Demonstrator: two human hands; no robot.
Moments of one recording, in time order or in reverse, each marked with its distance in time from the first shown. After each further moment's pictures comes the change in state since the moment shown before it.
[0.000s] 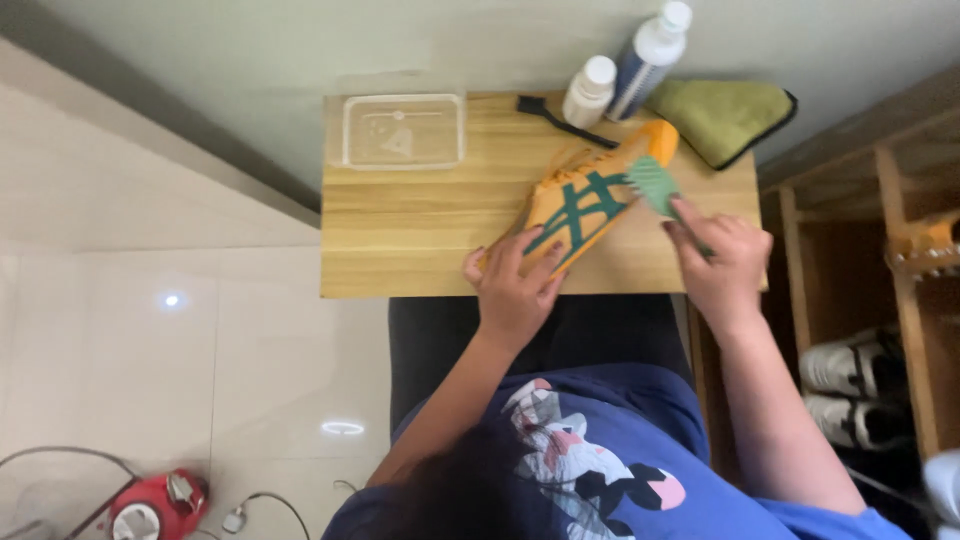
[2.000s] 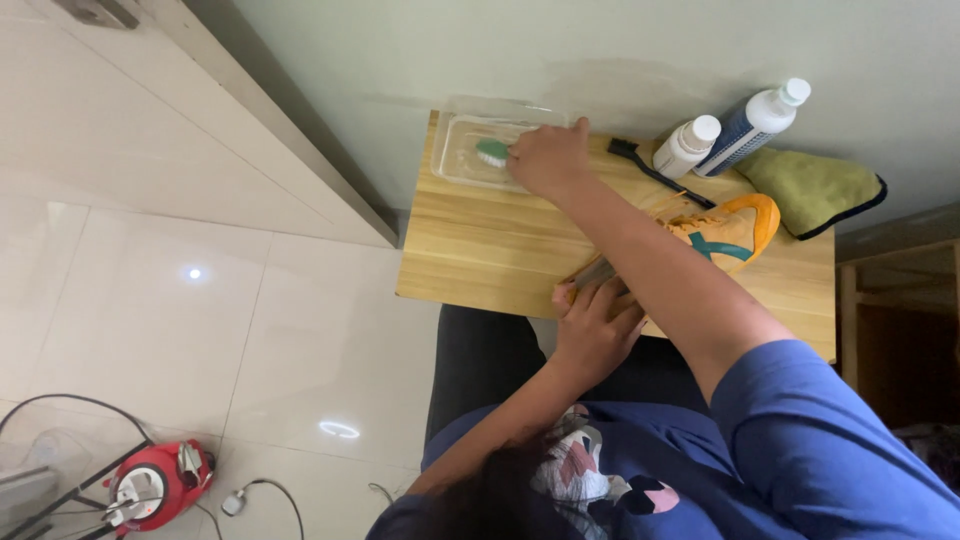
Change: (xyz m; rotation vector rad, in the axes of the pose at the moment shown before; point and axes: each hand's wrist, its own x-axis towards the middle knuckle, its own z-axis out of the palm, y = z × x) left_hand 0.032 0.020 -0.046 -0.076 0.000 -0.009; right_hand 0.218 -0.171 0.256 -0.337 -0.883 0.013
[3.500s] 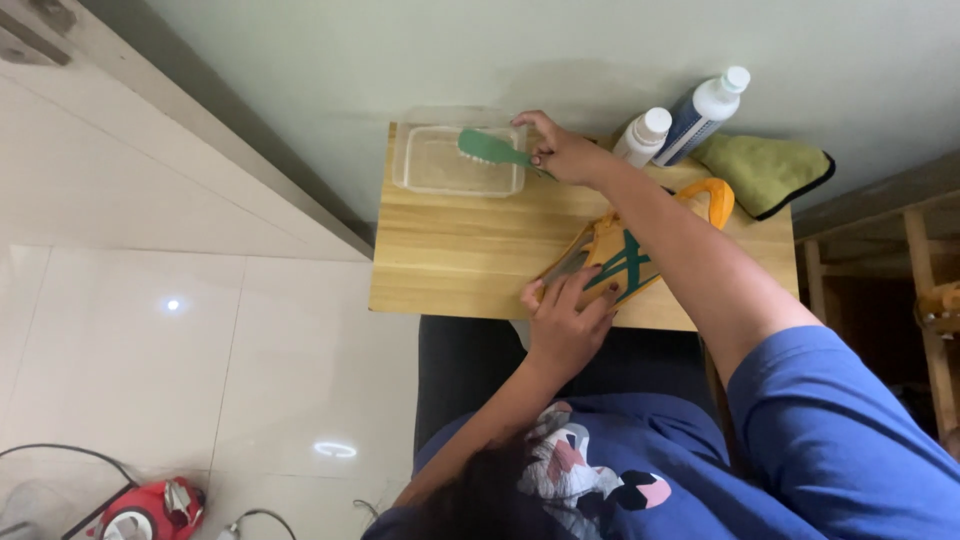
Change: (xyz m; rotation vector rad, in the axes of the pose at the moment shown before) left_hand -0.033 -0.012 0.038 0.032 0.011 -0.047; right_hand -0.014 0.114 0.022 0.864 -0.177 -0.123
